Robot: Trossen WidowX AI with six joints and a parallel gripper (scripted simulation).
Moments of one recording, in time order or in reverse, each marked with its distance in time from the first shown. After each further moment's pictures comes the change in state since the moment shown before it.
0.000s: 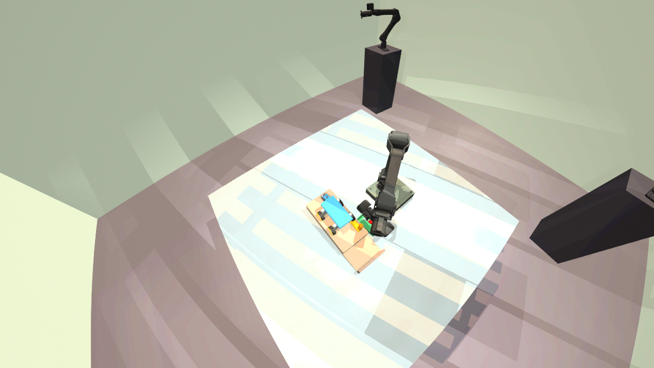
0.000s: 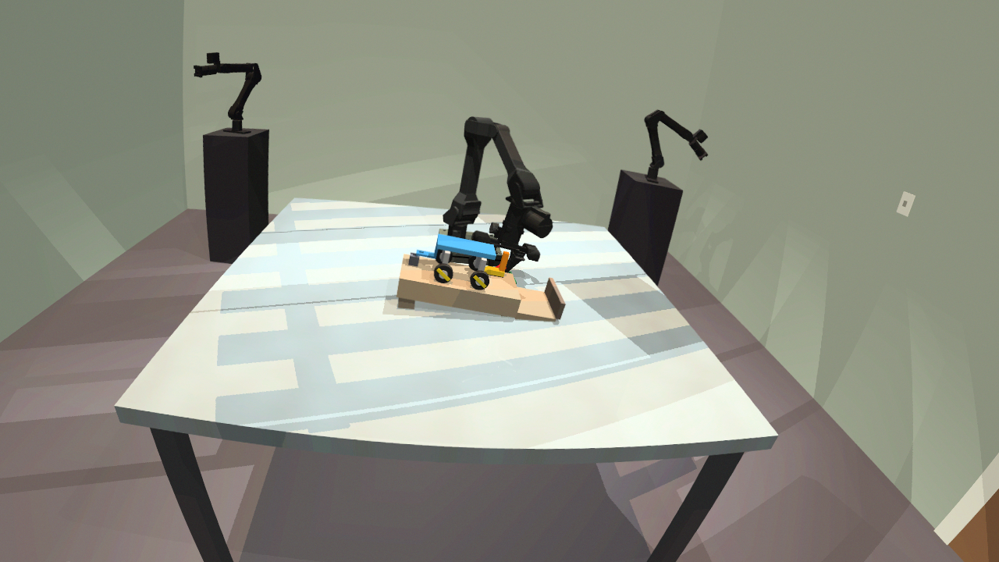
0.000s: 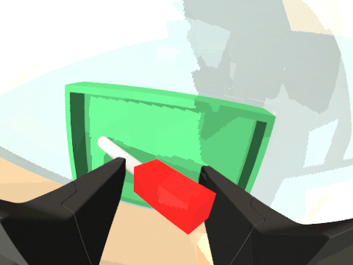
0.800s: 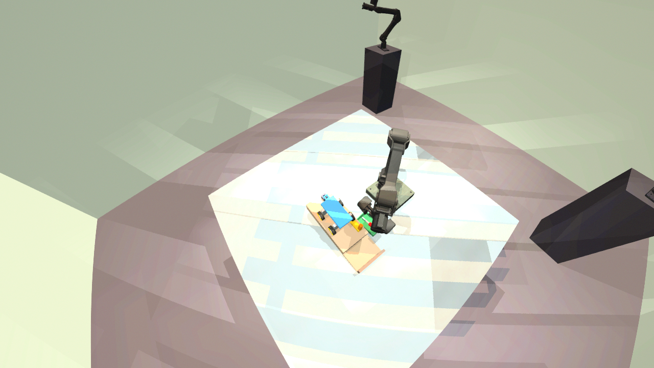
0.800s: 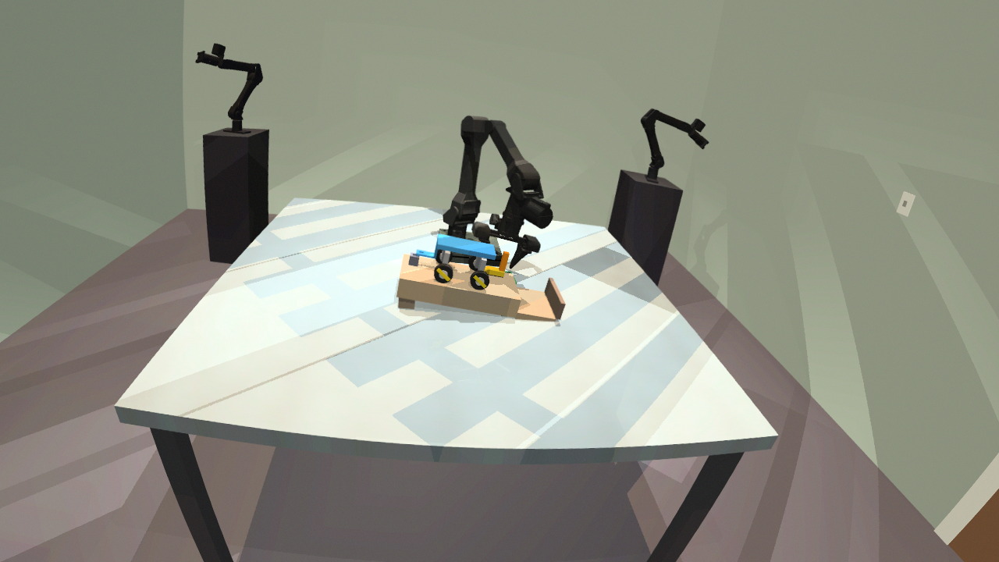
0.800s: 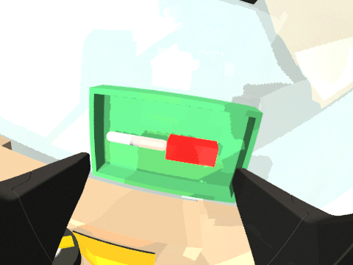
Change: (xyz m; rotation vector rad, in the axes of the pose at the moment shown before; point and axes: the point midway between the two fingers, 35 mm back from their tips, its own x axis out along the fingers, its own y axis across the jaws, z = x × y) arm -0.024 0.007 0.003 0.006 -0.004 -0.004
